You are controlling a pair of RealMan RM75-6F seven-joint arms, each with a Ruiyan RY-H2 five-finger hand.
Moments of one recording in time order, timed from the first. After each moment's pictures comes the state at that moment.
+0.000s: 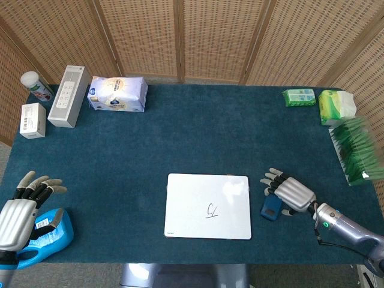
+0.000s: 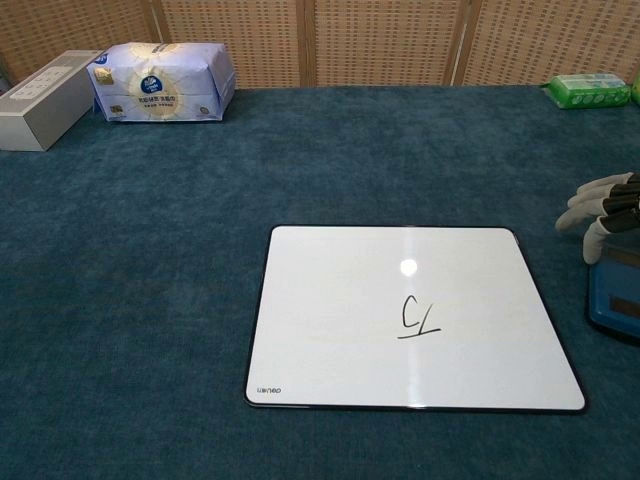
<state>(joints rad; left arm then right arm) -0.05 -0.92 0.02 -2.16 1.60 1.50 0.20 0.63 -1.33 -0.24 -0.97 -1.89 1.15 0.40</state>
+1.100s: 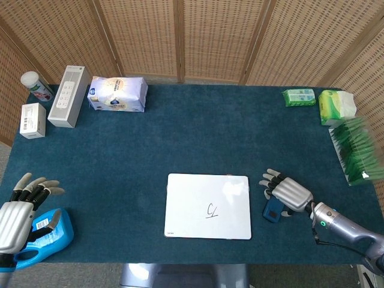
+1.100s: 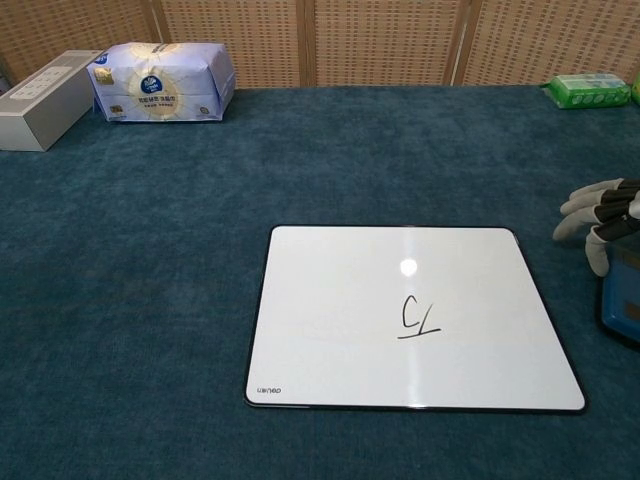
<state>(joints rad) -0.03 -0.92 0.03 -2.16 1.62 1.51 0.19 0.64 -1.34 -0.26 -0.96 -1.88 1.14 0.40</state>
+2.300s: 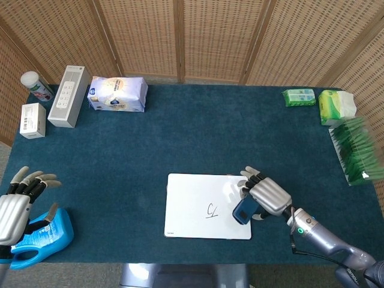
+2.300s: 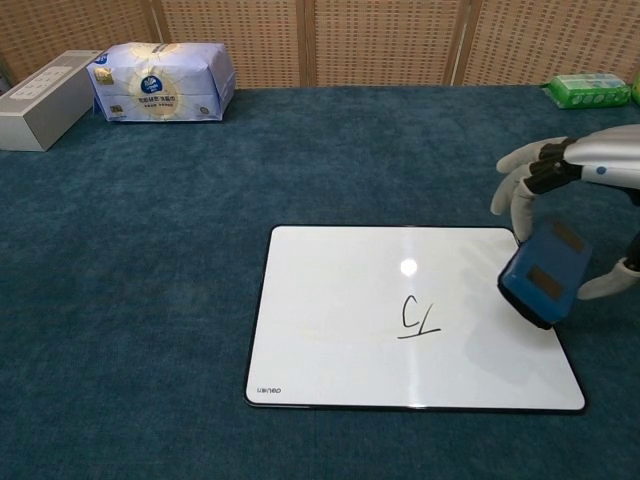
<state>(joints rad) -0.06 -0.91 -0.01 -2.10 1.58 1.49 0.12 0.66 -1.20 -0.10 -1.59 -1.64 1.04 0.06</state>
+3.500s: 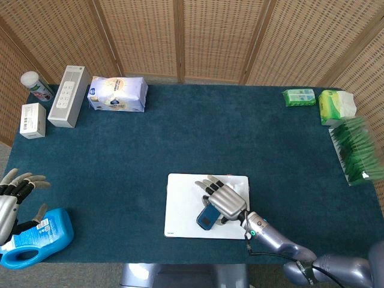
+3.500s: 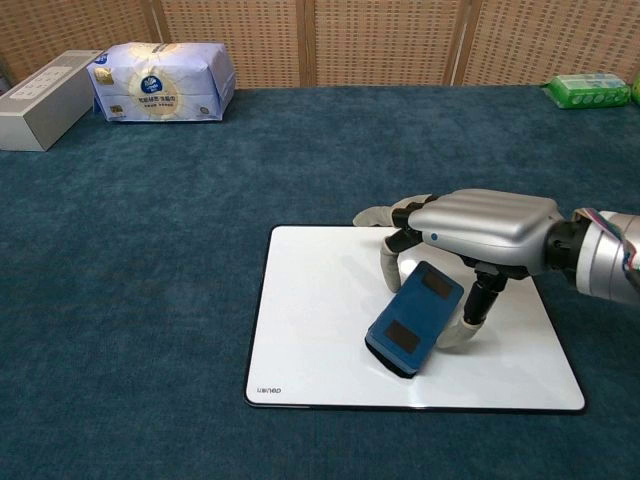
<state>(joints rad) -0.06 -0.90 0.00 -1.97 1.58 1.50 -0.05 0.71 -1.52 0.03 -1.56 -1.43 0.86 -0.25</state>
